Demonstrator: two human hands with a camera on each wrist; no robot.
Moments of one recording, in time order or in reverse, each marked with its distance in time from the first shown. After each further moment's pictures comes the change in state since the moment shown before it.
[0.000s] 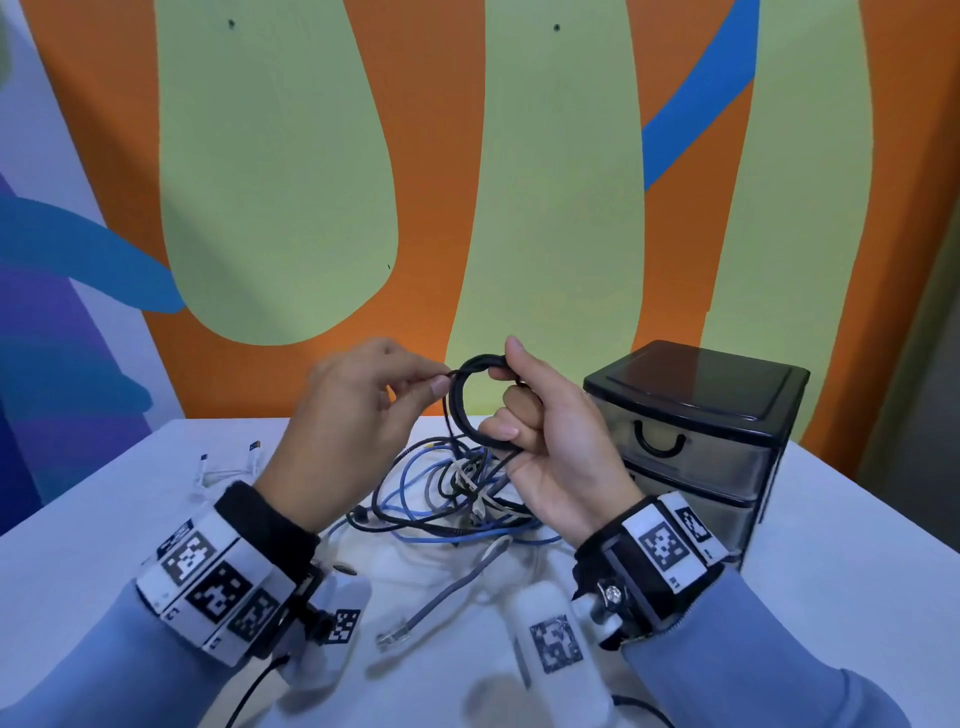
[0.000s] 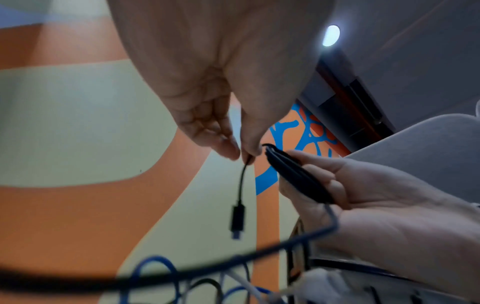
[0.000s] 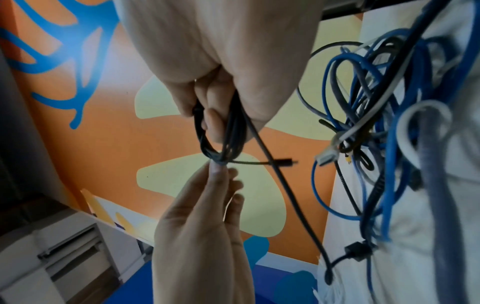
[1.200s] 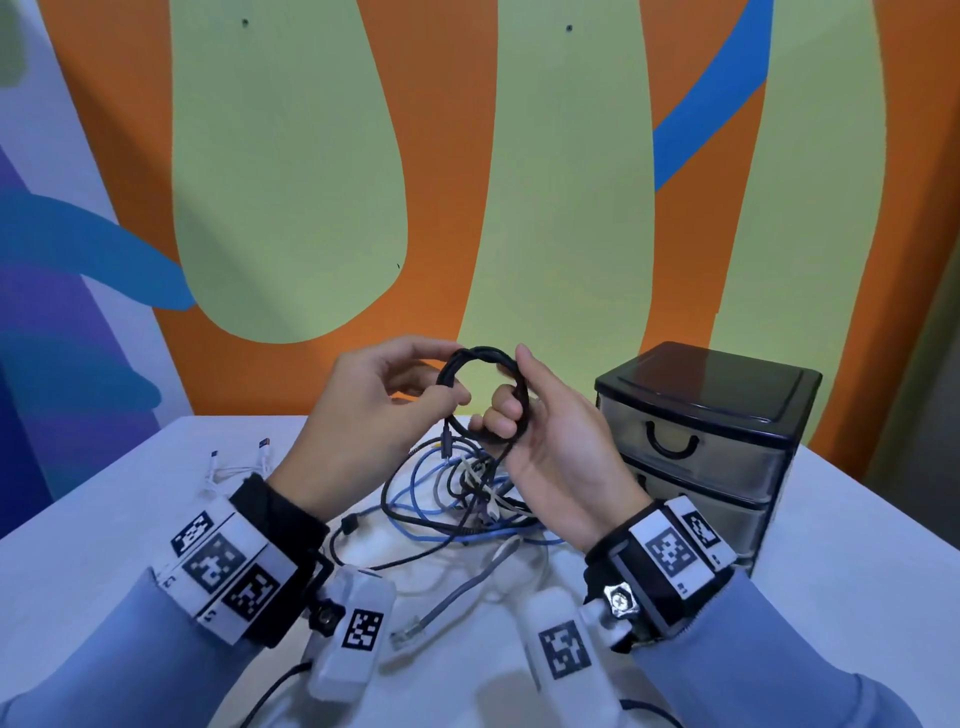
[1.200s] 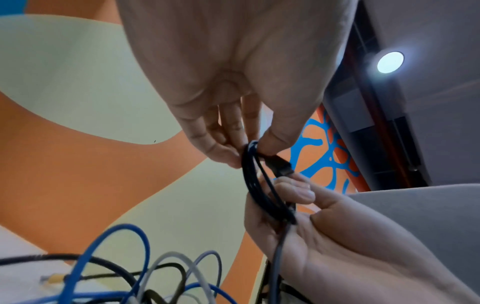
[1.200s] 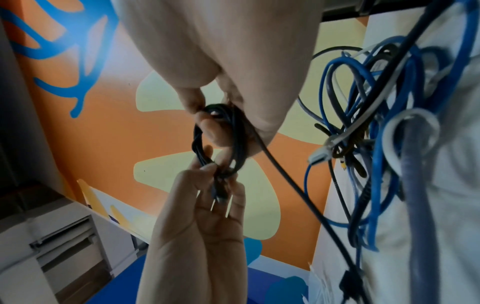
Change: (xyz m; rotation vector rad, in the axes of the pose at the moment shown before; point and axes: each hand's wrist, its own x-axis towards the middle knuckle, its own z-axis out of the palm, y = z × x) left_hand 0.001 0.008 0.000 -0.504 -0.073 -0.284; right_hand -0.002 0.006 0.000 -0.010 -0.076 0.060
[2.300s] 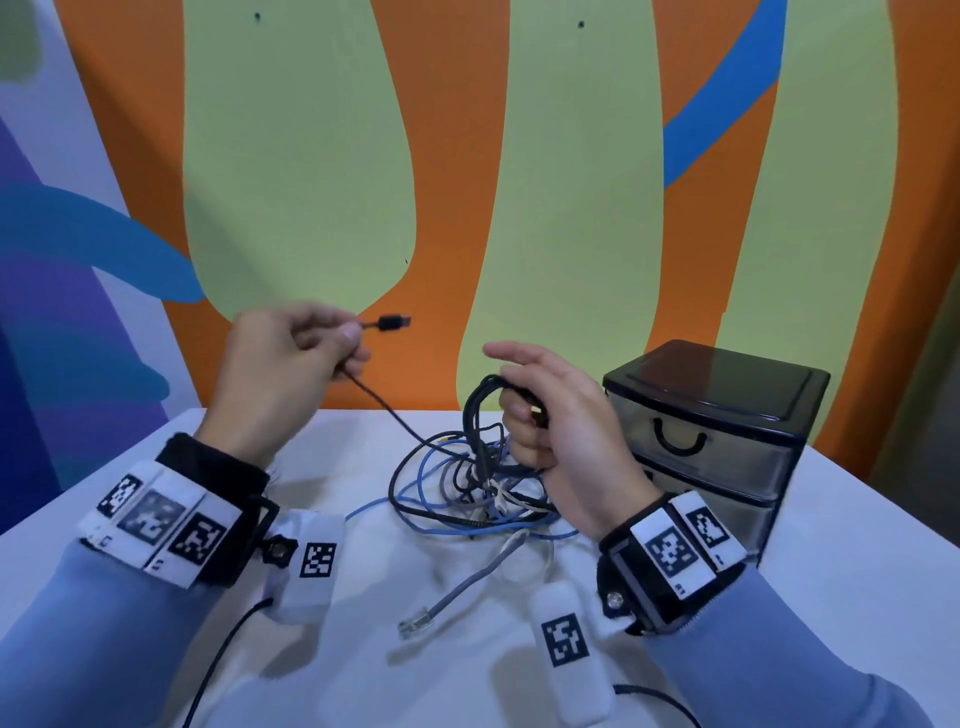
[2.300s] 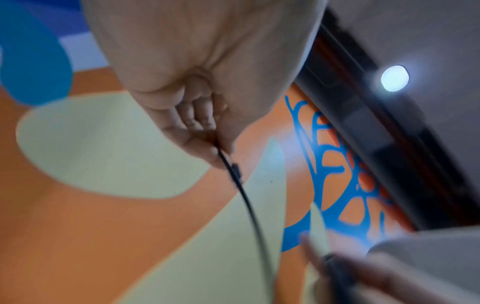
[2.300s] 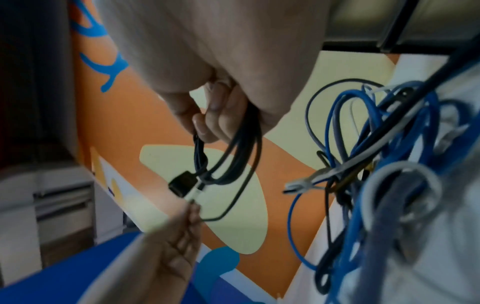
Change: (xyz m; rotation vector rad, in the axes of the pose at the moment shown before) left_hand 0.018 -0.009 -0.062 0.126 0.326 -0.139; right_hand 0.002 -0.006 -0.006 -0.407 -0.007 -0.102
